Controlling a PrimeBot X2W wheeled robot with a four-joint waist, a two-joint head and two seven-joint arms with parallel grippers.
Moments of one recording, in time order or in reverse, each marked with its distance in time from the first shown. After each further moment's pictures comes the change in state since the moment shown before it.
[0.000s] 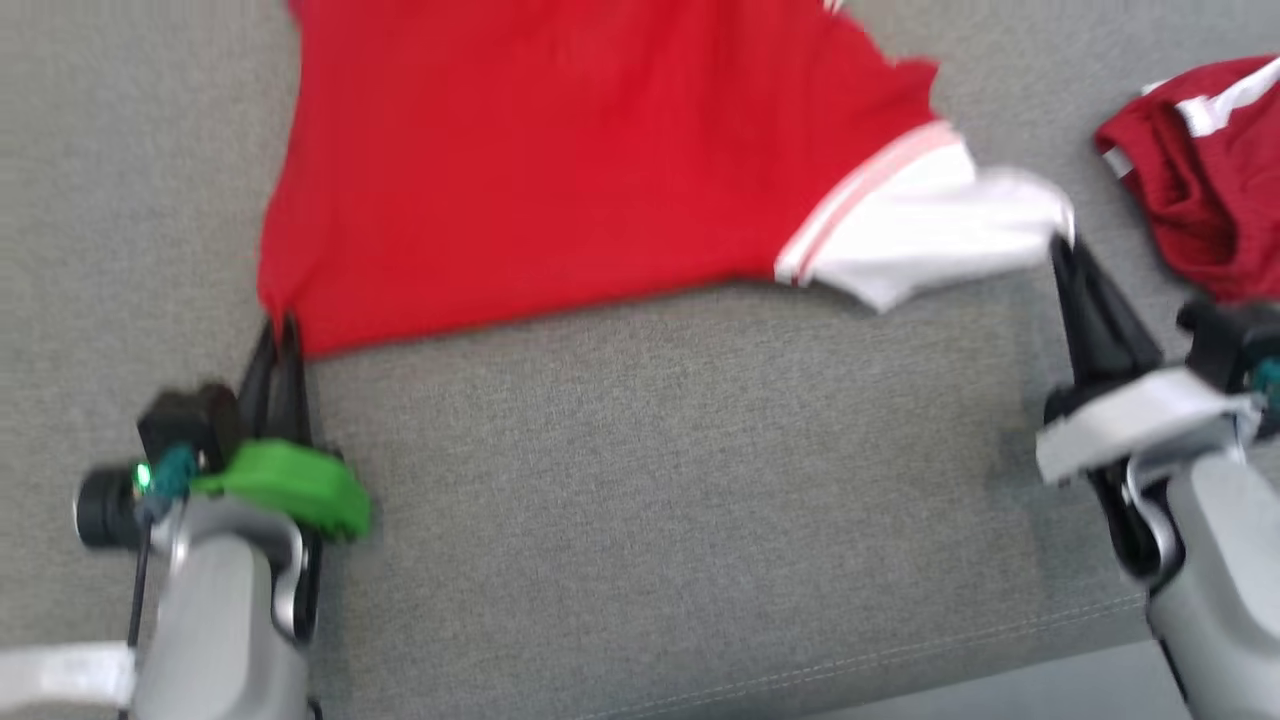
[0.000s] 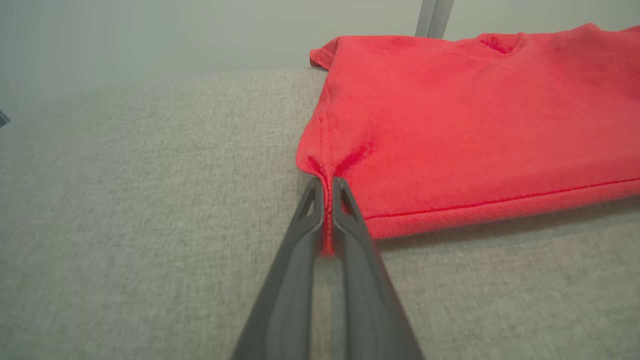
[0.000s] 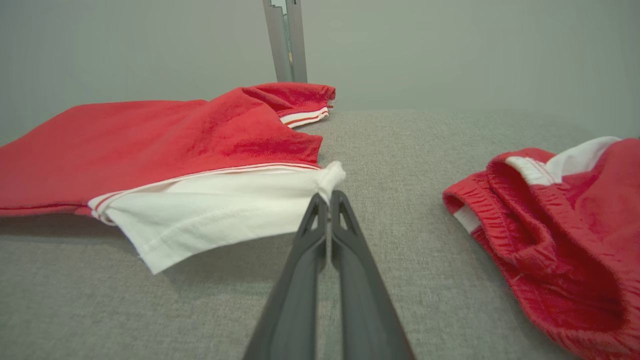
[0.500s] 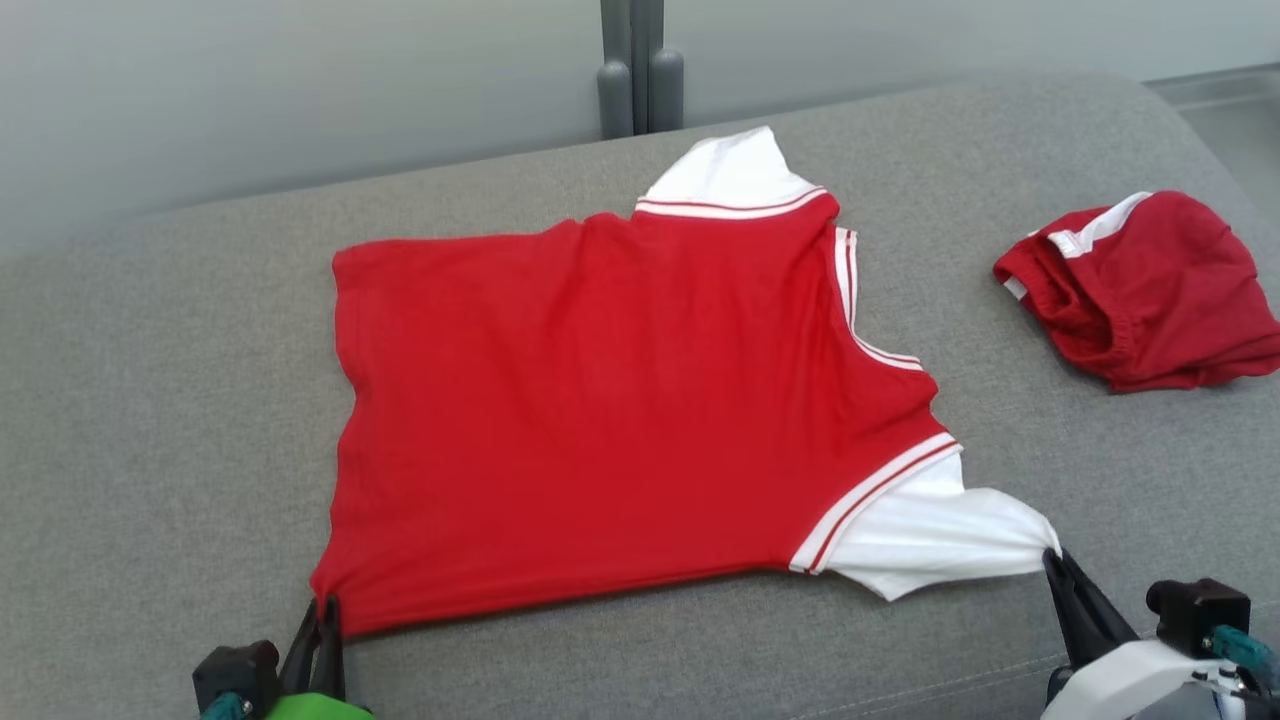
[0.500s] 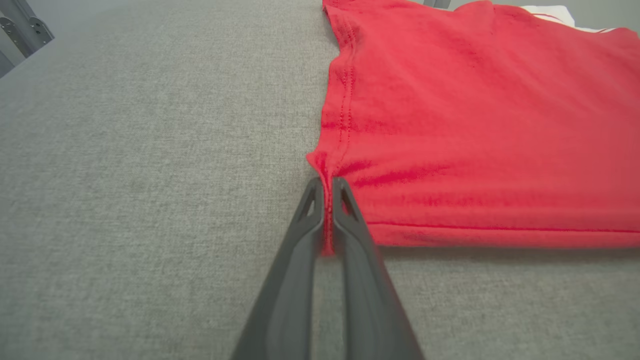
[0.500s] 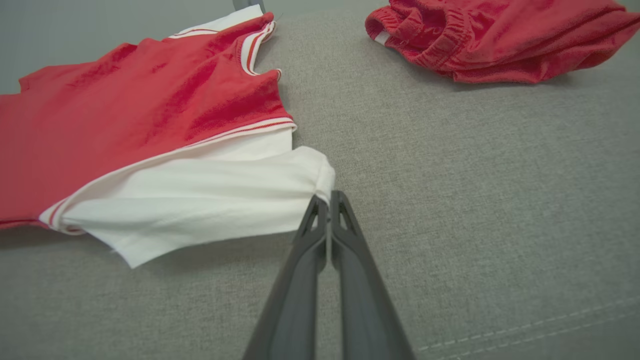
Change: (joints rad) left arm 0.407 -0.070 0.095 0.022 -0.007 -0.037 0.000; right arm 0.412 0.059 -0.053 0.100 0.023 0.001 0.000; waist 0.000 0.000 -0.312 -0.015
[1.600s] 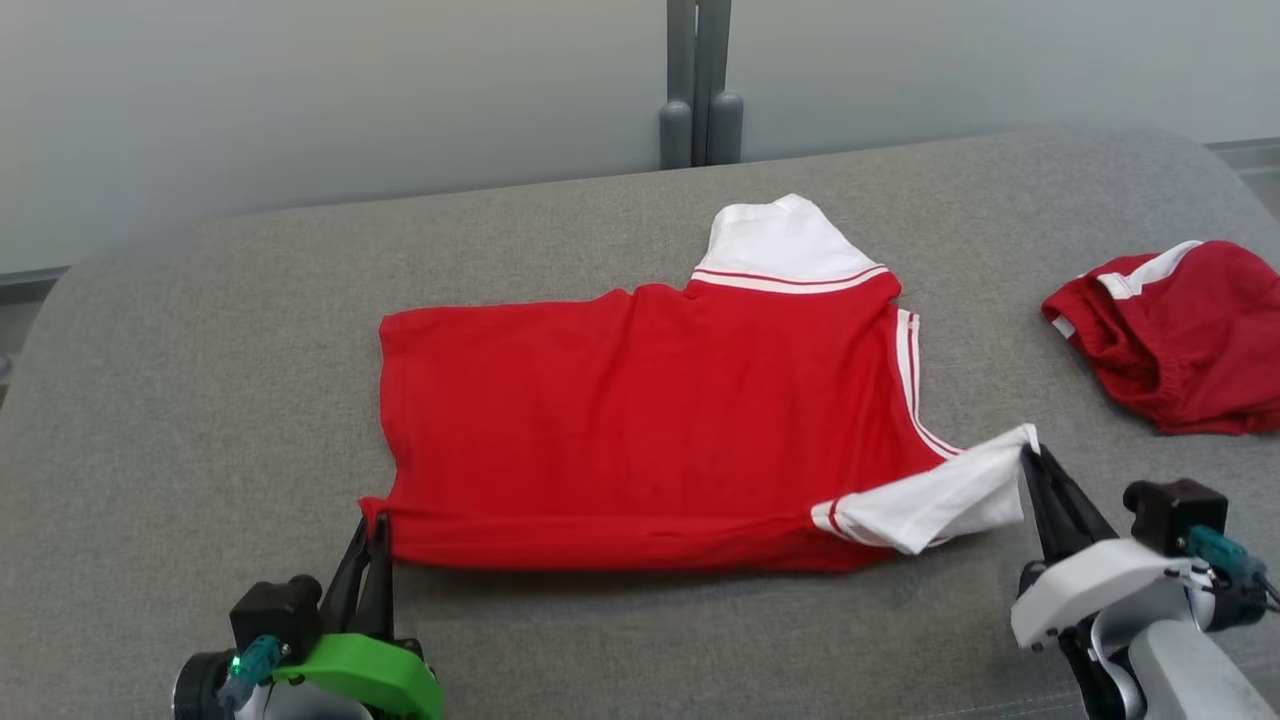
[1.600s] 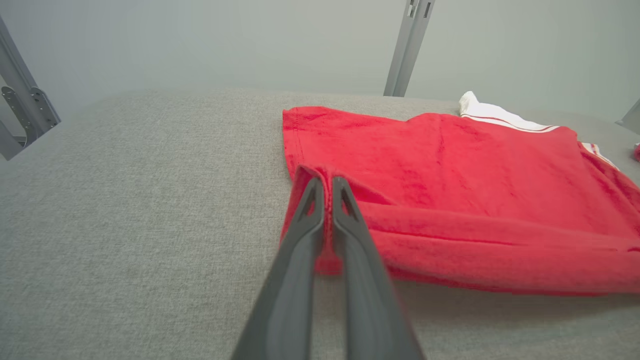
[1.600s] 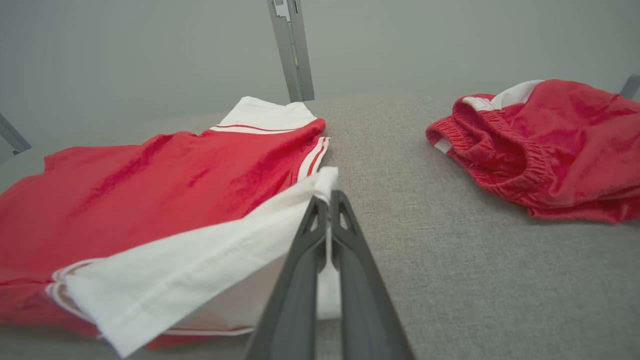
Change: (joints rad) left arm -0.004 -0.002 -0.147 -0.149 -0.063 0.013 0.000; right arm -0.126 0.033 0.004 0.026 -0.046 -0.001 0.001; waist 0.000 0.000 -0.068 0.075
